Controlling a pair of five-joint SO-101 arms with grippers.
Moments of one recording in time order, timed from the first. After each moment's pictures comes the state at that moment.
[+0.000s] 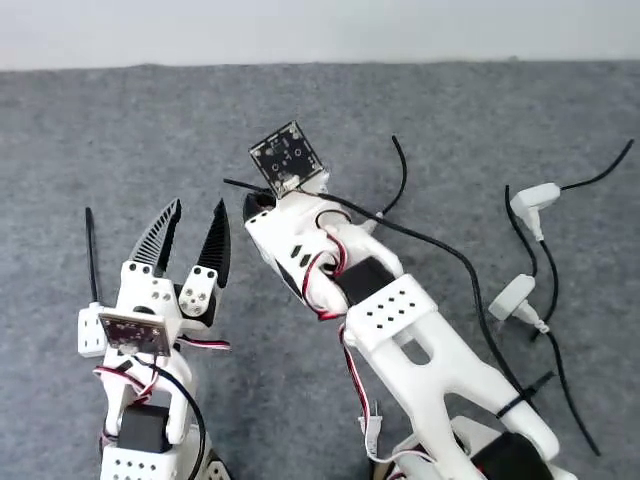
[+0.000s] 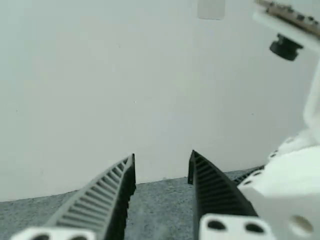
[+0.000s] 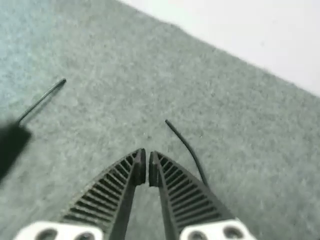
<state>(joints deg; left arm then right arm) 2.8 -100.6 92.8 14.2 5.1 -37.3 -22.1 38.2 19.8 3.0</state>
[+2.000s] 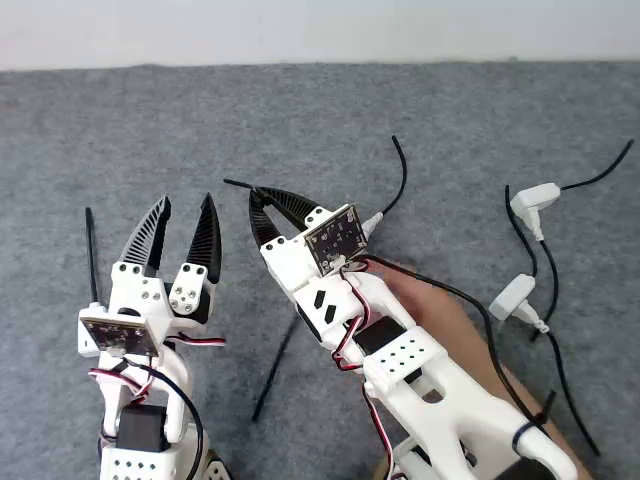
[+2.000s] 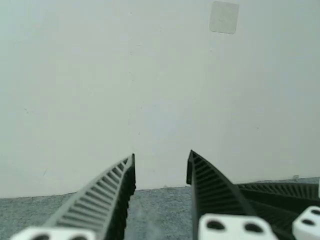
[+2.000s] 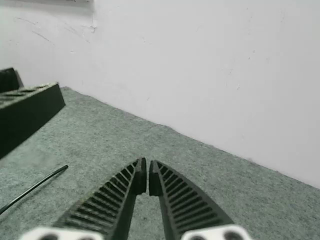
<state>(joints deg) 0.9 -100.6 92.8 12.4 8.9 -37.4 -30.3 65.1 -23.6 3.0</state>
